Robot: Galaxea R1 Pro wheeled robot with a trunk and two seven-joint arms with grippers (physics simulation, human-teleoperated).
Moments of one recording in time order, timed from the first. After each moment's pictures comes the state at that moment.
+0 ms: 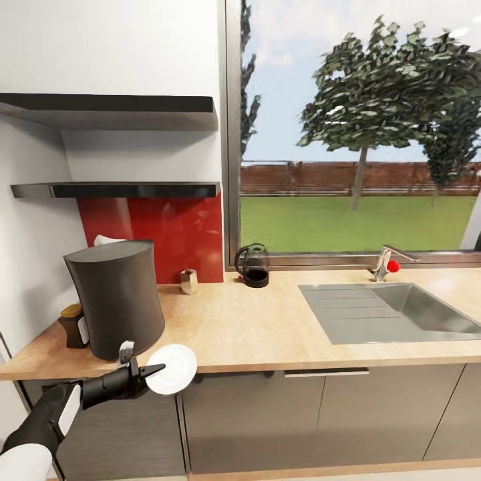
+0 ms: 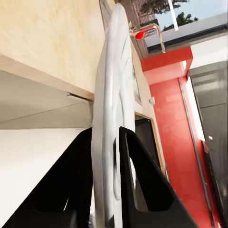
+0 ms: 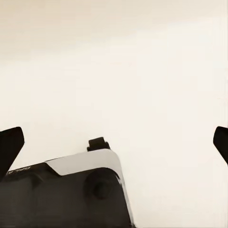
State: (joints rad) left arm -0.56 0.19 0.41 -0.67 0.12 0.97 -1.20; right arm -0.33 -0.06 1.47 -0.20 -1.63 0.01 -0.38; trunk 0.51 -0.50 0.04
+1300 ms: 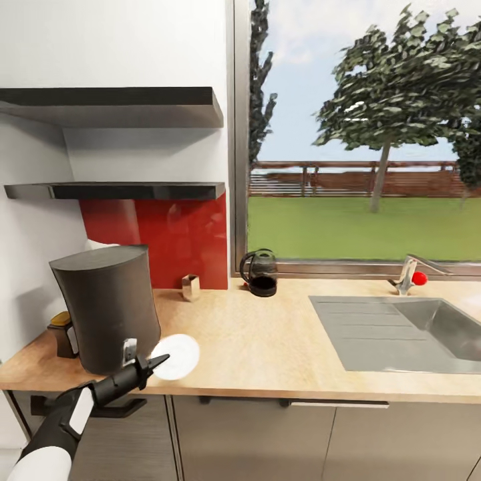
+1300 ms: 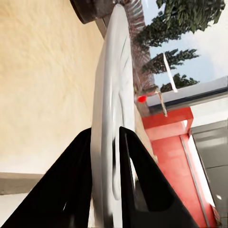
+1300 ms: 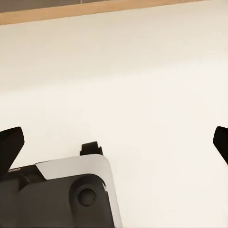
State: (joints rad) left arm -0.55 0.09 0.56 -0.69 0.22 0.86 -1.01; right arm -0.33 -0.11 1.48 -0.06 -1.62 0.02 -0.12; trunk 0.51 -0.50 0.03
